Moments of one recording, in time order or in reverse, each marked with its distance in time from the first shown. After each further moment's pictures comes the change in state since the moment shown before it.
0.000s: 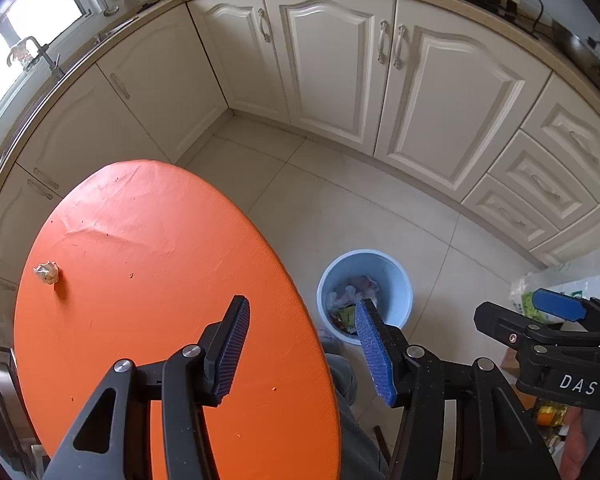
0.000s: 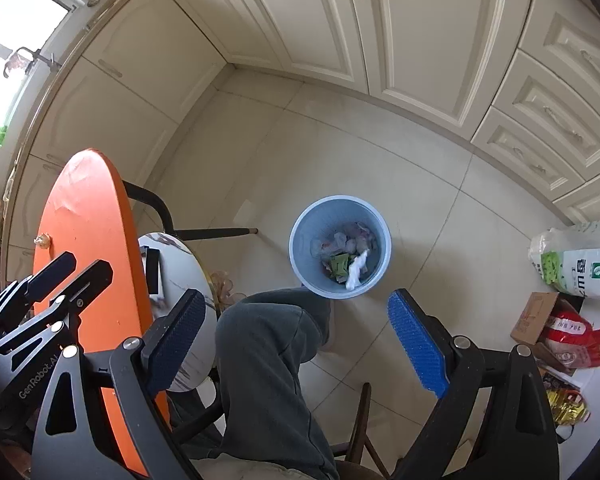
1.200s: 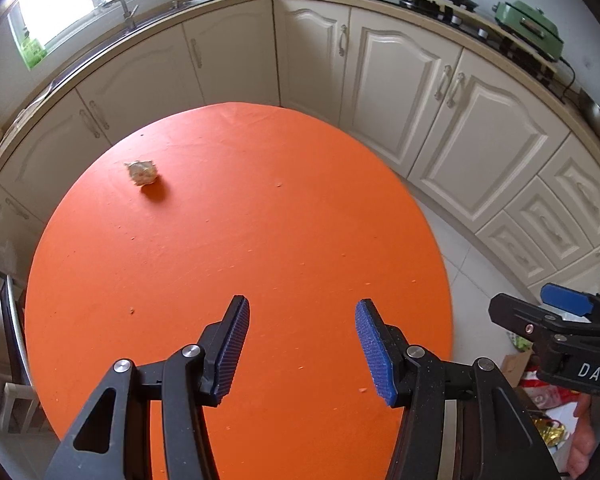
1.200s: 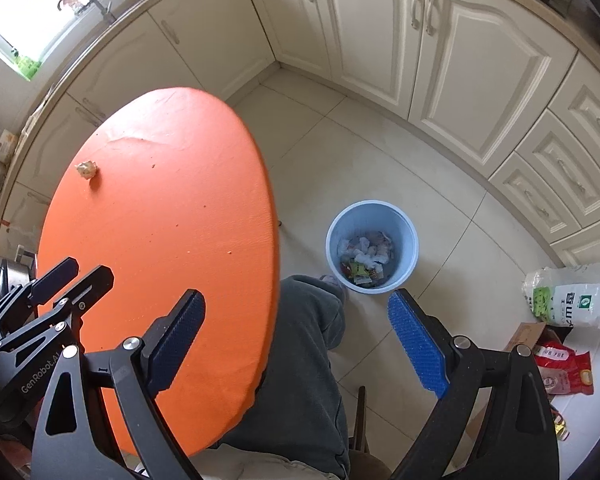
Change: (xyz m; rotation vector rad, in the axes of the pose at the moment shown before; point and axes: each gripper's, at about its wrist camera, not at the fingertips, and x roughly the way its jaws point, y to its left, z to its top) left arm -0.098 0.158 -0.130 -0.214 -0.073 -0.011; right arm -0.030 0.135 -0.069 -0.204 -0.055 -0.040
